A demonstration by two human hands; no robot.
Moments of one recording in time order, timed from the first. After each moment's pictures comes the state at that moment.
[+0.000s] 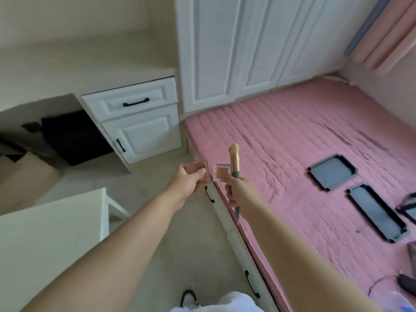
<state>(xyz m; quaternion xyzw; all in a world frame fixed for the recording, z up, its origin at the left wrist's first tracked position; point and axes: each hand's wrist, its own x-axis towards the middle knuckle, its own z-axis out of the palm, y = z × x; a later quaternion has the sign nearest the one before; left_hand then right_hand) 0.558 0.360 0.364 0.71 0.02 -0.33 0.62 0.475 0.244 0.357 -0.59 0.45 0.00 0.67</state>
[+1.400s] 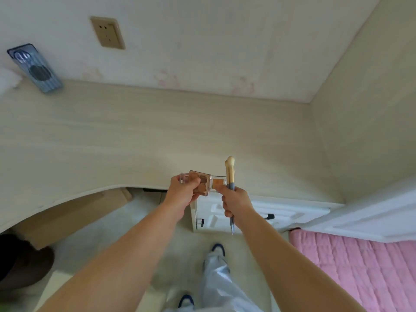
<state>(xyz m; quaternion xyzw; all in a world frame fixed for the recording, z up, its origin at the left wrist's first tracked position) 1.178 0.542 0.320 0.62 0.31 -0.14 0.71 1.157 0.402 0.328 -0.65 0.31 0.22 0.66</state>
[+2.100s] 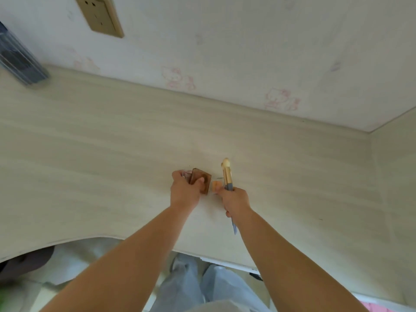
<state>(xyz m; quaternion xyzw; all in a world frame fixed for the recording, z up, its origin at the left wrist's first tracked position) 1.353 0.556 0.273 0.77 0.35 -0.10 0.53 1.358 0.433 0.272 -0.74 0.33 0.31 0.50</state>
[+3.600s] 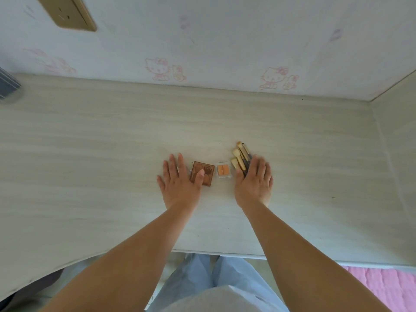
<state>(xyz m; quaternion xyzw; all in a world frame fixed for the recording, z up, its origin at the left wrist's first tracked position) 1.356 0.590 0.247 0.96 0.14 -0.15 0.20 1.357 0.430 0.256 -0.95 0.20 0.15 0.16</state>
